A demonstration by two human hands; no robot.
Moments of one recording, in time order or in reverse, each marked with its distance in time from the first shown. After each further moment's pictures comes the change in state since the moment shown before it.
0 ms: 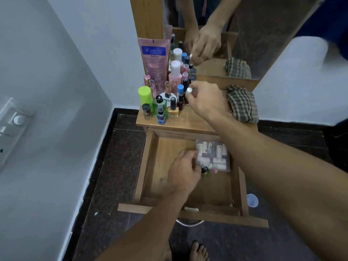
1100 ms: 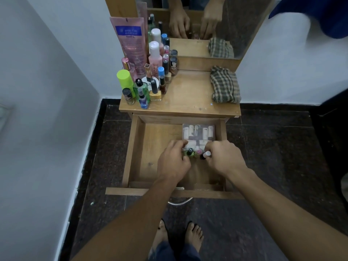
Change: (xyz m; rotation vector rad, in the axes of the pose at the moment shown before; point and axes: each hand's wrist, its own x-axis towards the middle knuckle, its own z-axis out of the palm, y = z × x) left_hand -0.020 0.005 0.010 0.061 -0.070 -0.003; right_hand -0.178 0.106 -0.007 -0.338 -0.420 0.082
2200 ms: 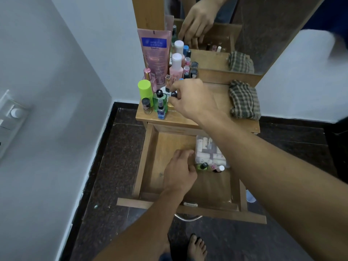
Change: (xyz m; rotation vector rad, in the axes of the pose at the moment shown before) left_hand 0.007 -0.012 -0.016 -0.021 0.020 -0.082; right_hand 0.125 -0.134 -0.106 0.235 0.321 -0.295
